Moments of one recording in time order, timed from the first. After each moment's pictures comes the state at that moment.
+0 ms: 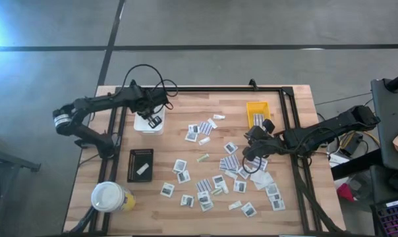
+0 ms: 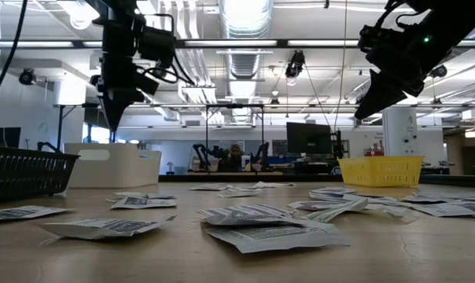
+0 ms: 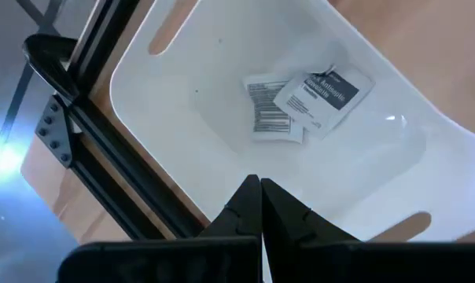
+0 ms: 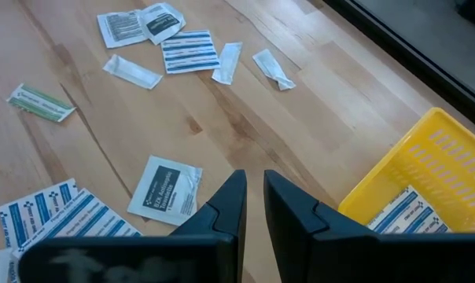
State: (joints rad) left arm 0.49 1.39 1.10 -1.18 -0.38 -0.25; right arm 0.24 1.11 0.64 -0.54 0.67 0.68
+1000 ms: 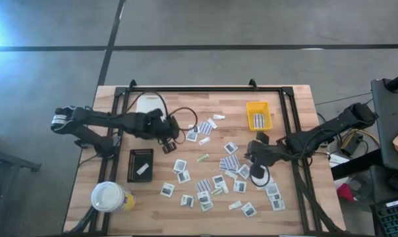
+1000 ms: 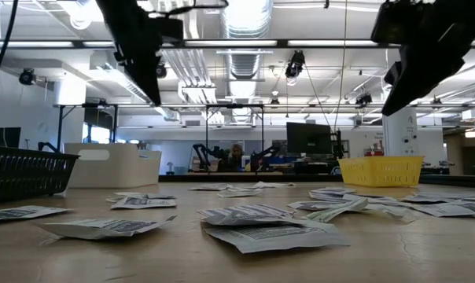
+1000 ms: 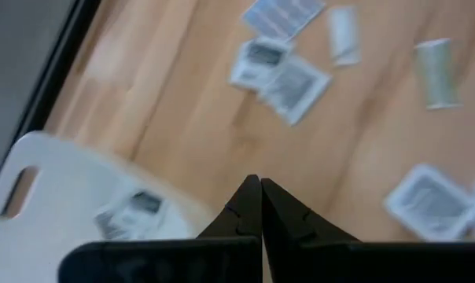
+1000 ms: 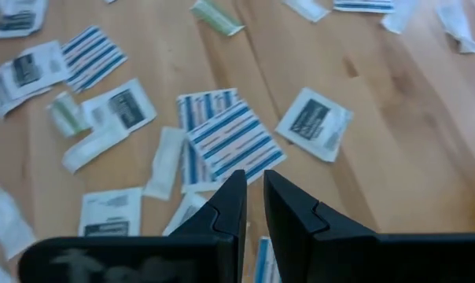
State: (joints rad) left arm -0.05 1.37 1.14 -0.91 -0.40 -0.36; right arm 0.39 1.11 0.67 -0.54 0.34 0.62
